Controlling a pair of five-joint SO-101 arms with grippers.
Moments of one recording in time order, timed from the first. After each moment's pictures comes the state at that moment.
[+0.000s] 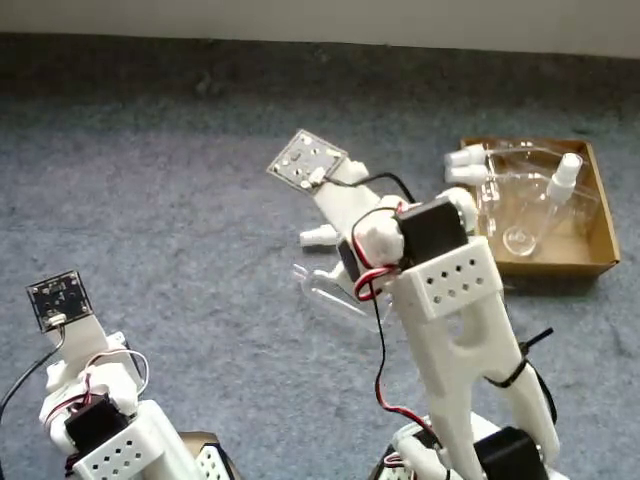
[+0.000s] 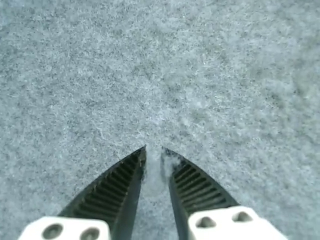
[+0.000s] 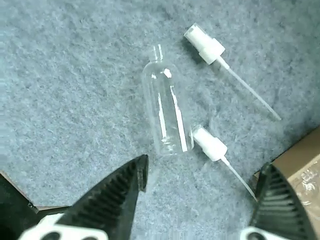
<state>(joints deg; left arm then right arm) -43.2 -104.4 91.4 74.9 -6.0 -29.4 -25.6 5.1 99.3 30.6</state>
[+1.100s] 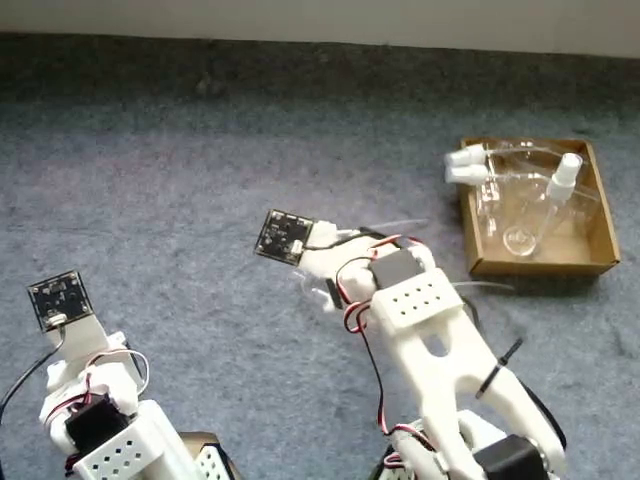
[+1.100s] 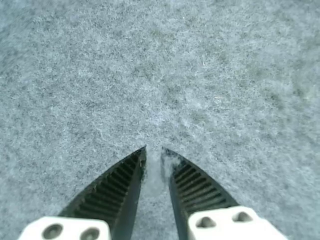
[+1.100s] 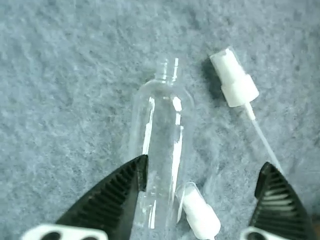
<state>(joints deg) -43.0 -104.4 91.4 74.9 -6.0 -30.1 -24.4 42.2 58.0 48.4</state>
